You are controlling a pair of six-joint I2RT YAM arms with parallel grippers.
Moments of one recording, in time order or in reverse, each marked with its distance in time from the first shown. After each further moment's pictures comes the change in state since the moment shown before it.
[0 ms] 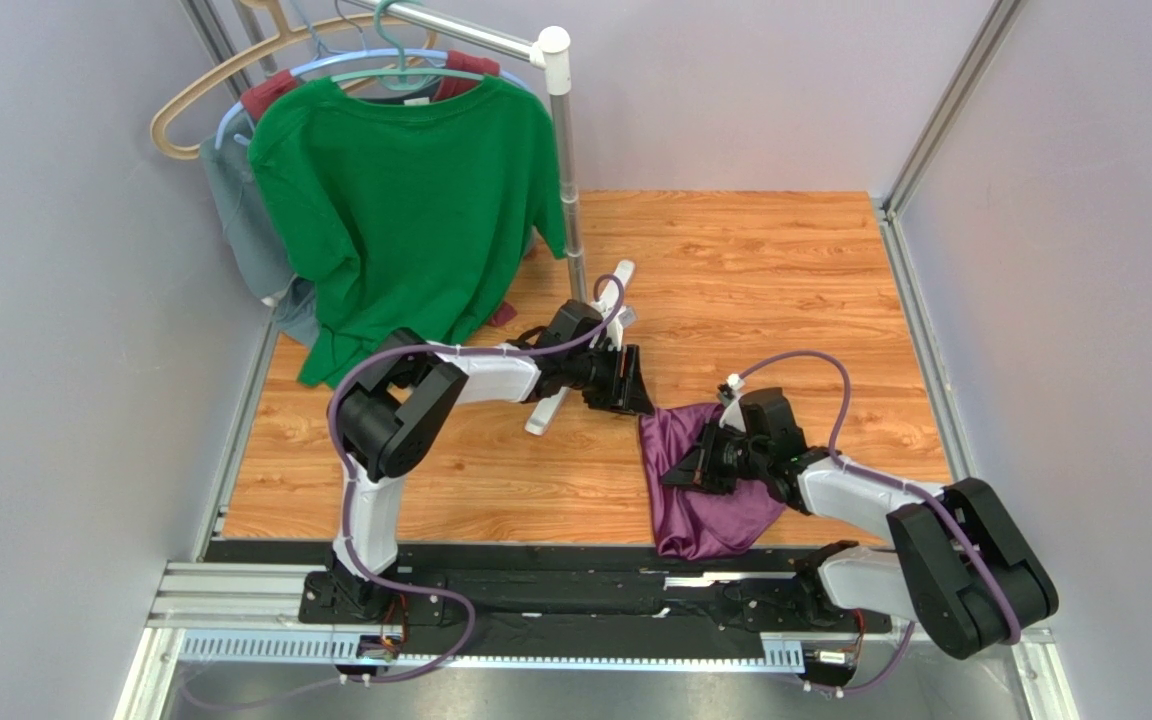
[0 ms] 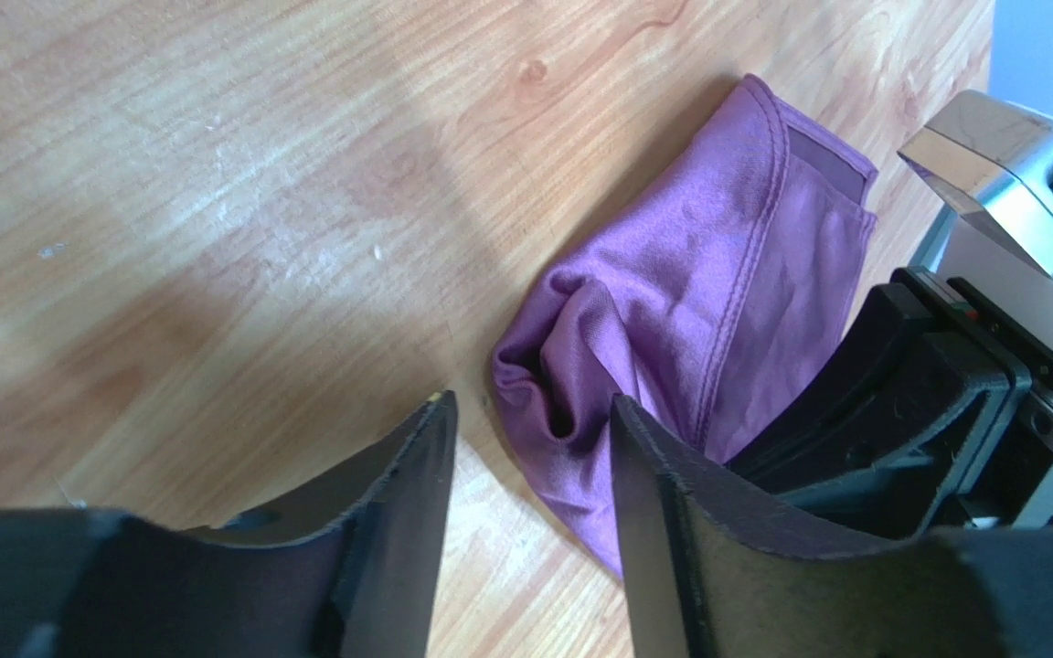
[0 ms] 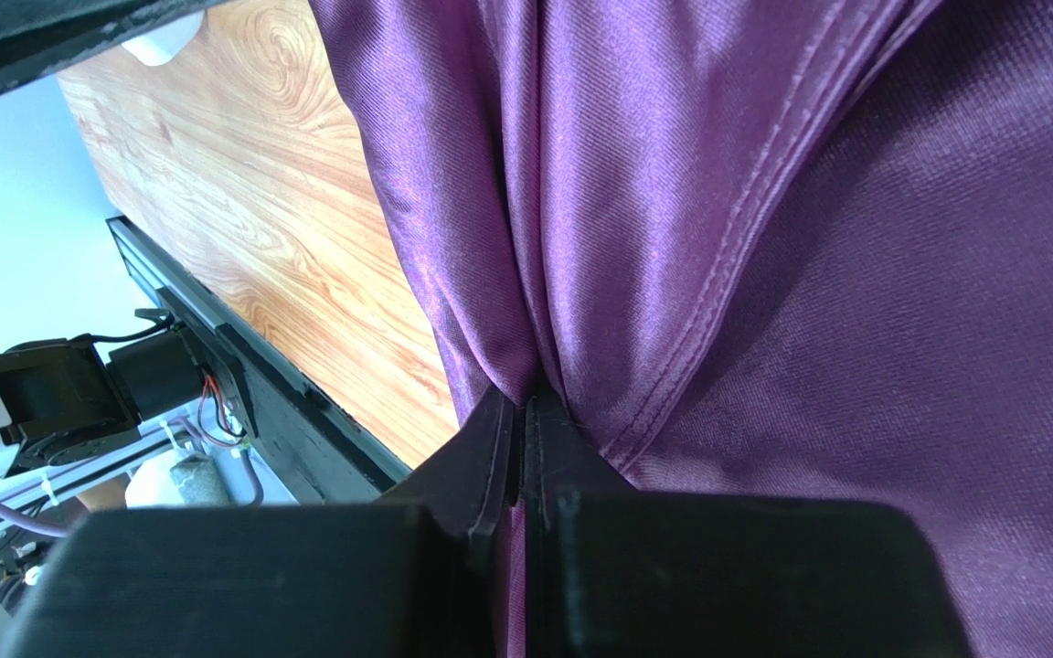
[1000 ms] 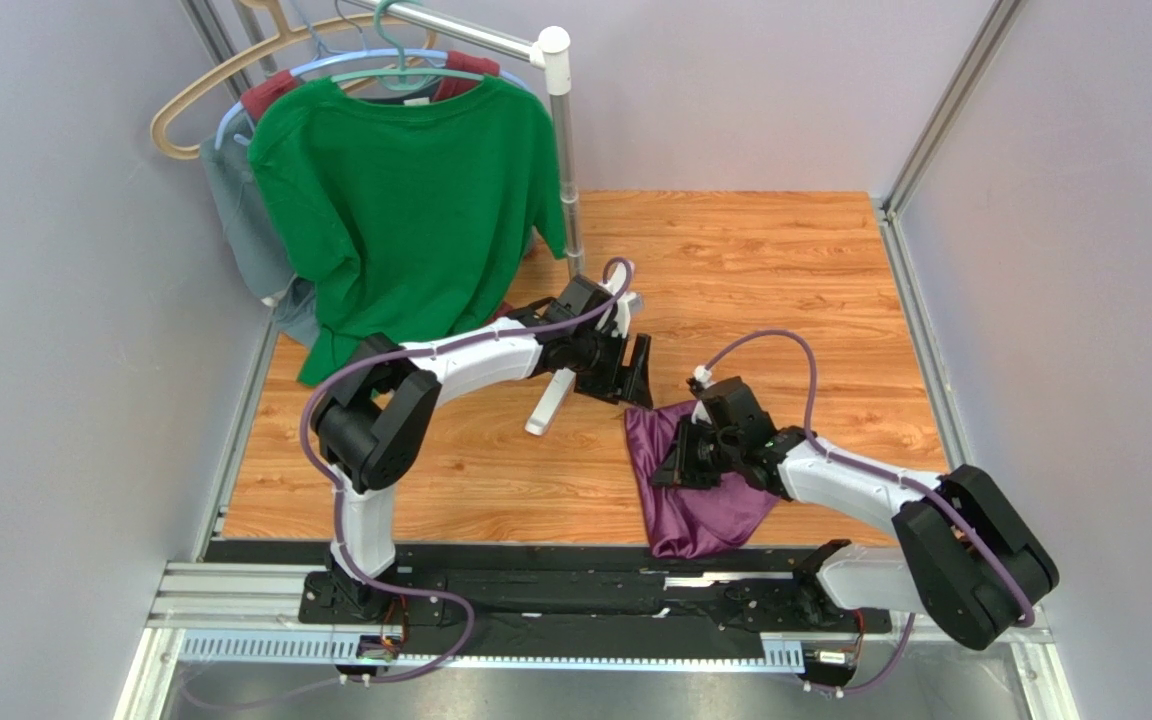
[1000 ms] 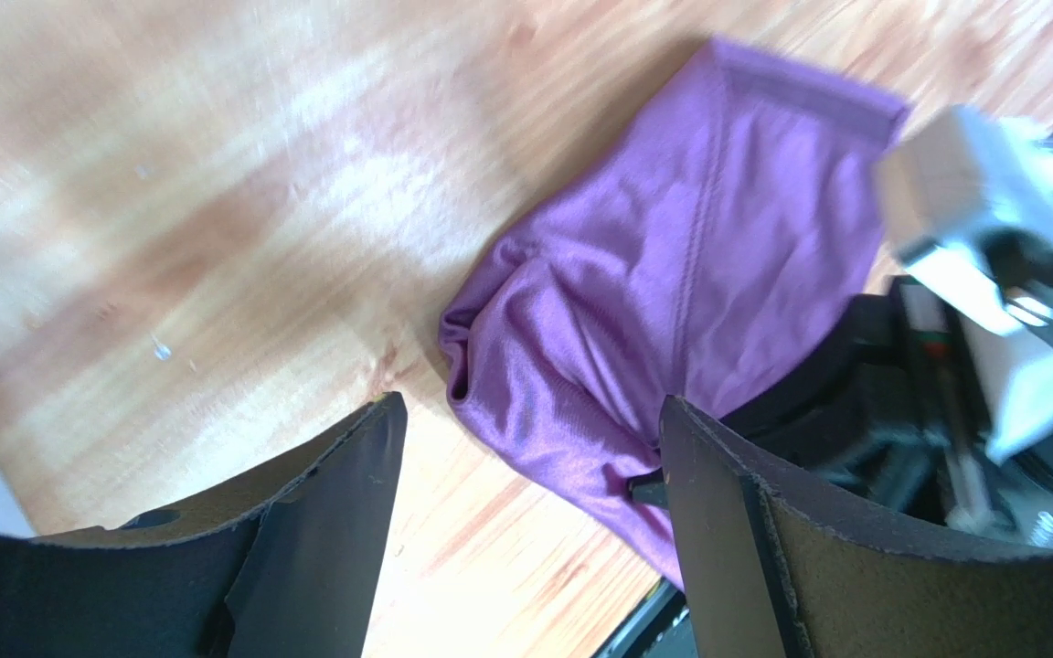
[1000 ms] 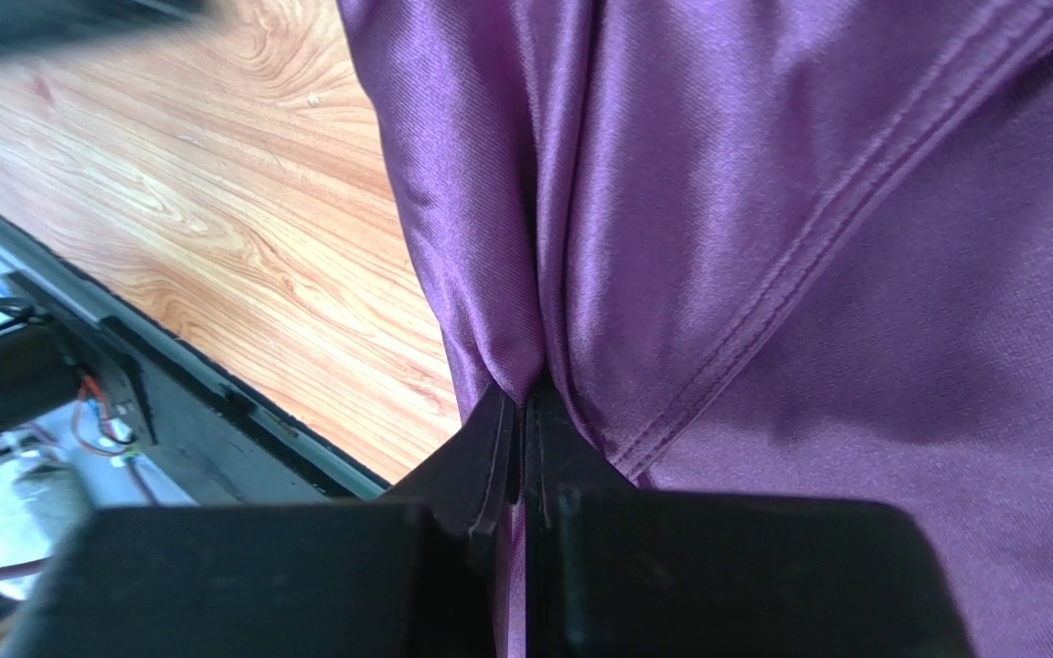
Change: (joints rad) left arm -0.013 -0.067 0.188 -0.426 -0.095 0.139; right arm 0.192 0.030 0.160 -0.201 0.198 -0.056
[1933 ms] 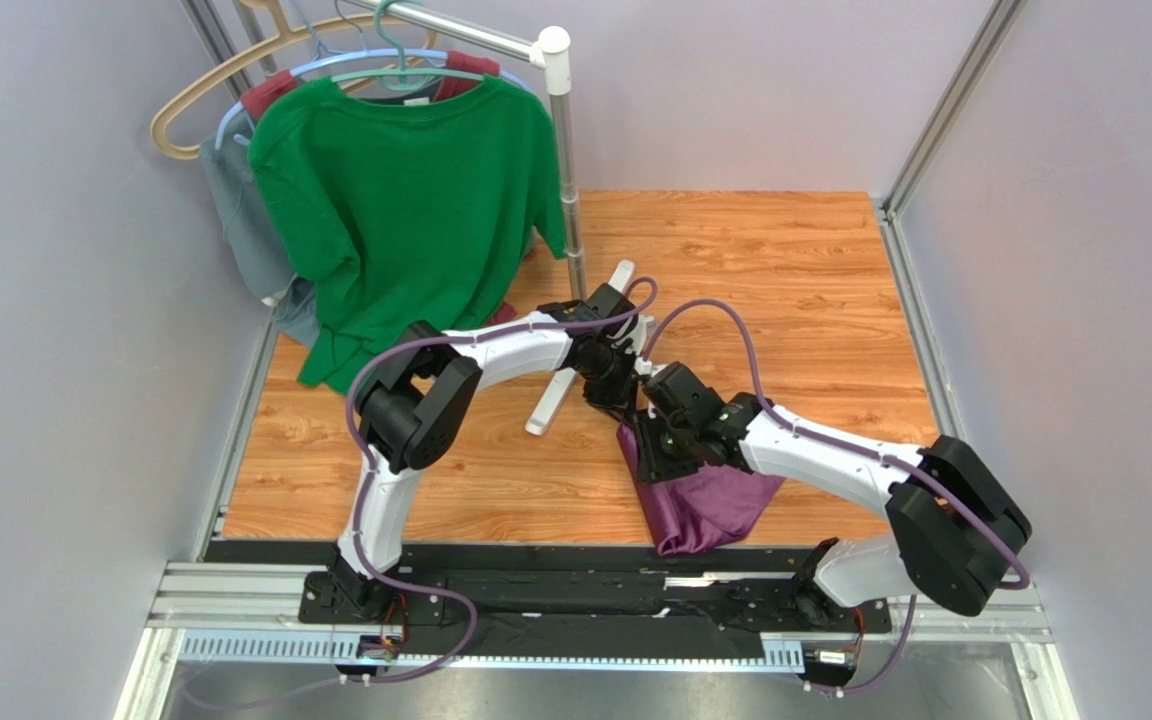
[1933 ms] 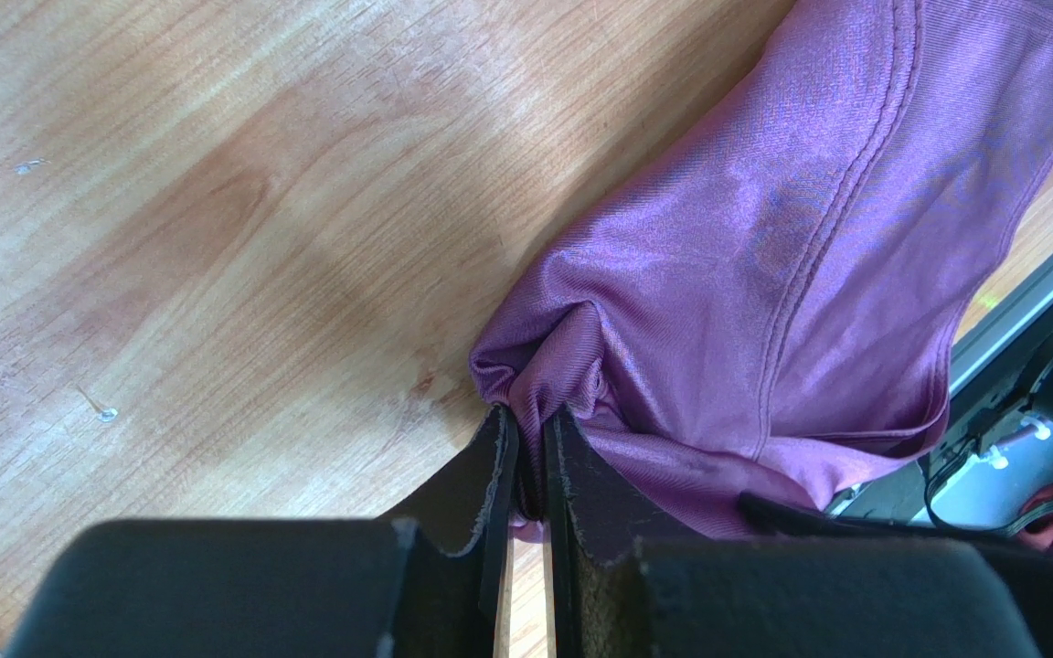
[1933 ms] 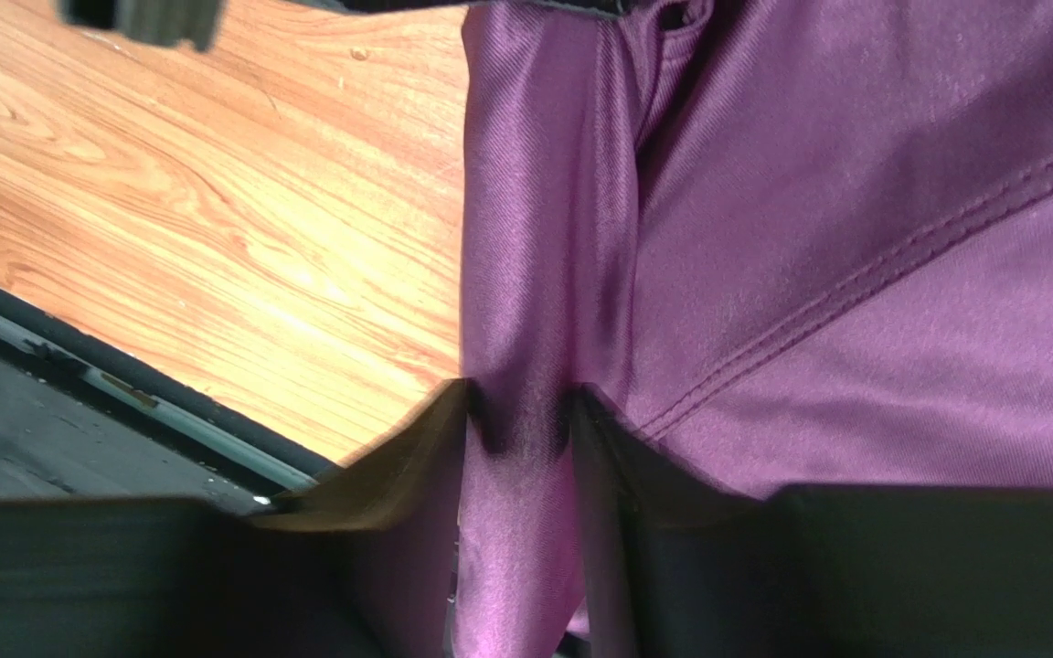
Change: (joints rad) left arm -0.027 0.179 0.168 -0.206 0.011 0.093; right arm 0.205 0.111 0.301 -0.349 0.241 -0.218
